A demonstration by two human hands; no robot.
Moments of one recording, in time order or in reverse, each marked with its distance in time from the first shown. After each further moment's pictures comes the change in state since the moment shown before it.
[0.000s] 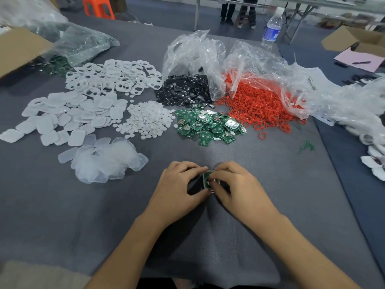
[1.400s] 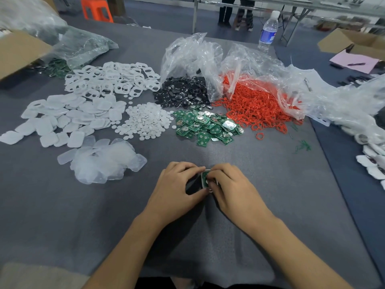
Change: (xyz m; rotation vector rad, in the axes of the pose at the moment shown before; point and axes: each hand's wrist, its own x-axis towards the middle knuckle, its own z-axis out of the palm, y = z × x) left_hand -0.001 0.001 -0.001 -0.005 0.003 0.003; right_hand -0.007 0.003 0.009 -0.072 0.056 -0.161
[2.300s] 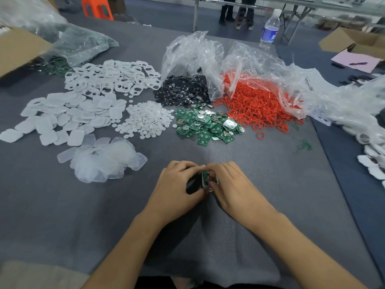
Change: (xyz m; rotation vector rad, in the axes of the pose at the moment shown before) left_hand 0.001 -0.002 0.001 0.015 -0.008 0.003; right_hand 0.007 0.000 -0.008 0.038 -0.080 -0.069
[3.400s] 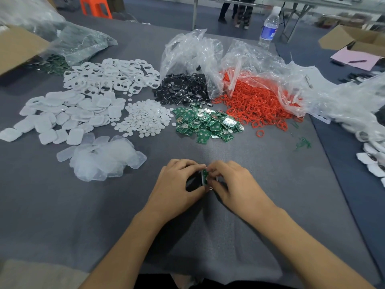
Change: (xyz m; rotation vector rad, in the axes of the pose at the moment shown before) left_hand 0.000 0.002 -0.001 -0.015 -0.004 -0.008; right_hand 0.004 0.003 -0.002 0.084 -0.001 0.115
